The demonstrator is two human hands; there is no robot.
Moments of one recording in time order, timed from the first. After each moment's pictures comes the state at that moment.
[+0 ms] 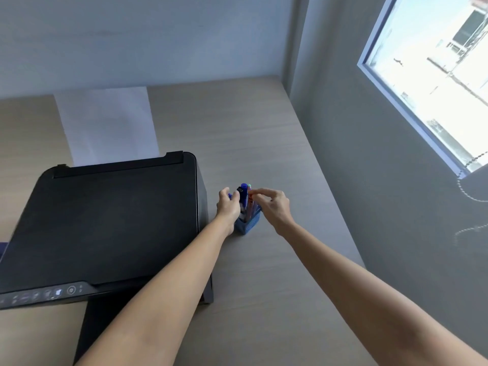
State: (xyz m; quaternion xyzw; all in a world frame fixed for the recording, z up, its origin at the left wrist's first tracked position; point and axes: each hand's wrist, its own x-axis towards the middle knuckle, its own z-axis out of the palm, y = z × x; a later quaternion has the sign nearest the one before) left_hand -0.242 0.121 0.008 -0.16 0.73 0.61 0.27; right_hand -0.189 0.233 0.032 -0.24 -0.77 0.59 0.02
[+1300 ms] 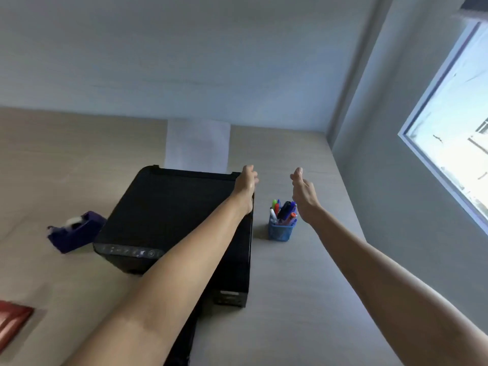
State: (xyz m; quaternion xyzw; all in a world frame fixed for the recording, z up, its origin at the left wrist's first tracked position) left_hand -0.223 0.050 0.190 -0.16 0.63 0.73 0.19; right_hand -0.226 0.190 0.138 -0.23 -0.75 0.62 0.03
